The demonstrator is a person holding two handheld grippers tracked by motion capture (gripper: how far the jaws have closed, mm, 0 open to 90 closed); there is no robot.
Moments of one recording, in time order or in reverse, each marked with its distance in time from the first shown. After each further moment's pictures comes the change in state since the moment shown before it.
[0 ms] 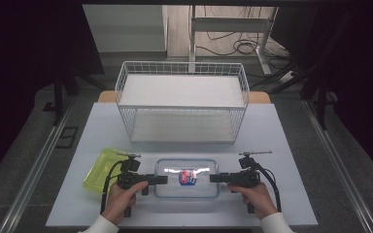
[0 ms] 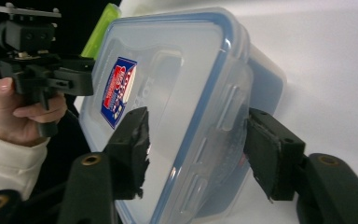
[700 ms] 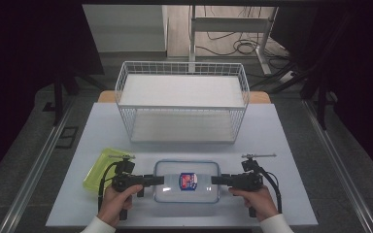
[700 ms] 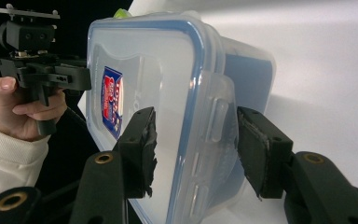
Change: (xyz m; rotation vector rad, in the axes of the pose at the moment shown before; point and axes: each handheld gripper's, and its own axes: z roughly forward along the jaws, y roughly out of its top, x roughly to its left) left arm -0.006 -0.007 -0.016 -0.043 -0.041 0.018; right arm 0.012 -0.008 -0.009 -0.040 -0.007 -0.030
